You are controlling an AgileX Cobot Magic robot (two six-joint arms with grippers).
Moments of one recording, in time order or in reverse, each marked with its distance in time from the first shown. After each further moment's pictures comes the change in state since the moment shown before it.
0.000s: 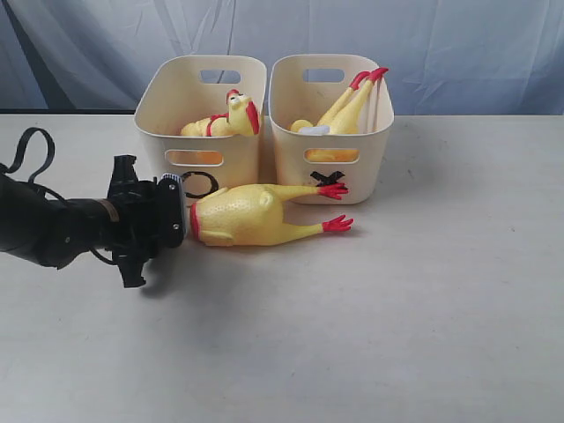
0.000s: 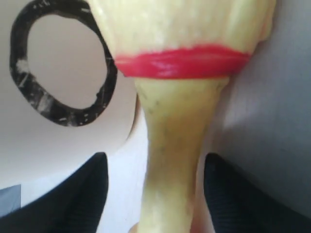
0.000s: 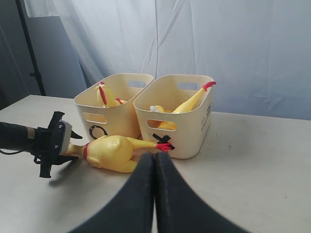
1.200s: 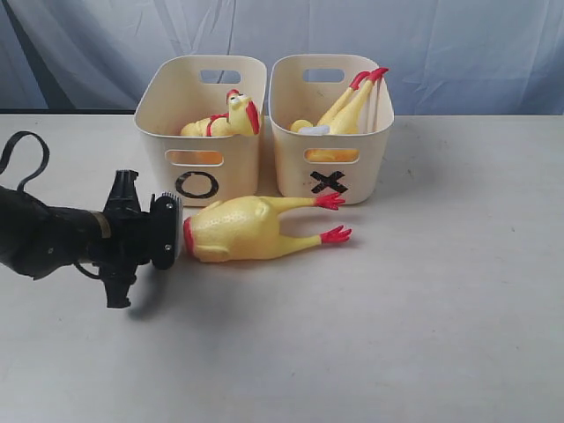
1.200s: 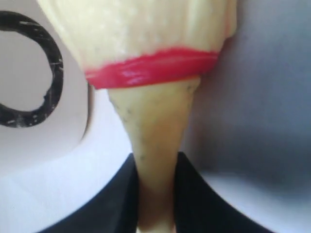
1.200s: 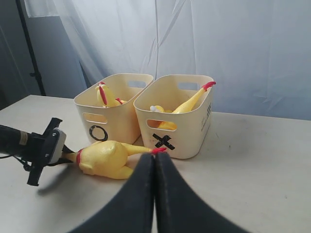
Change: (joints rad) left arm 0.000 -0.061 0.056 0.164 0.102 -0.077; right arm 0.000 0.000 0.000 0.000 0.000 0.000
